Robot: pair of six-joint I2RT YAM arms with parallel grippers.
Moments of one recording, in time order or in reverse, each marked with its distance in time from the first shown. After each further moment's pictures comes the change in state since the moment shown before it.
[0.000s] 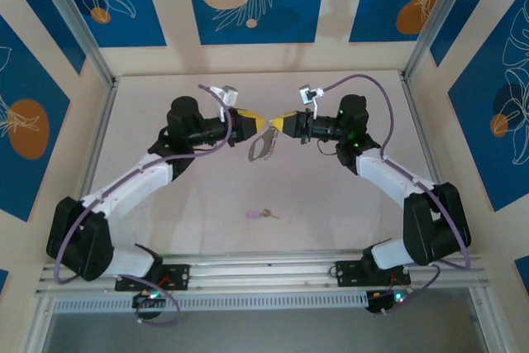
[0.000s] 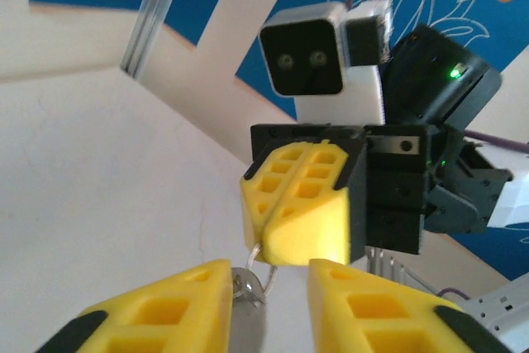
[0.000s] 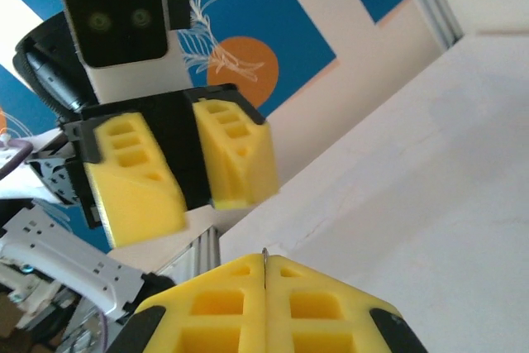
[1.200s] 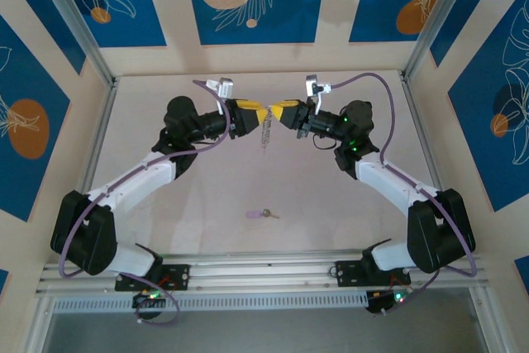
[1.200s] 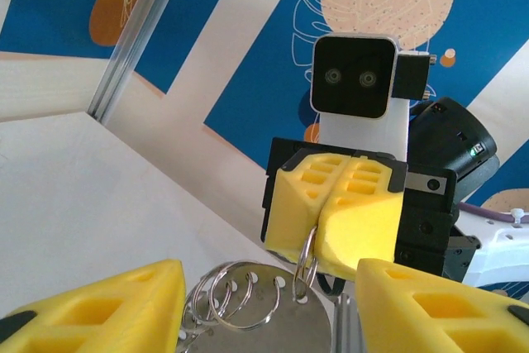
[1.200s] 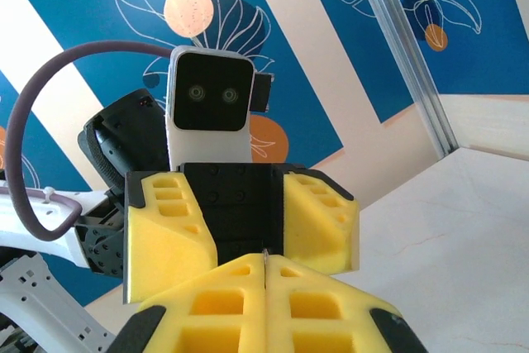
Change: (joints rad) left arm 0.010 0.060 -0.004 0.246 0.026 -0.179; right arm 0.062 -0.037 -0.014 0.243 0.148 0.076
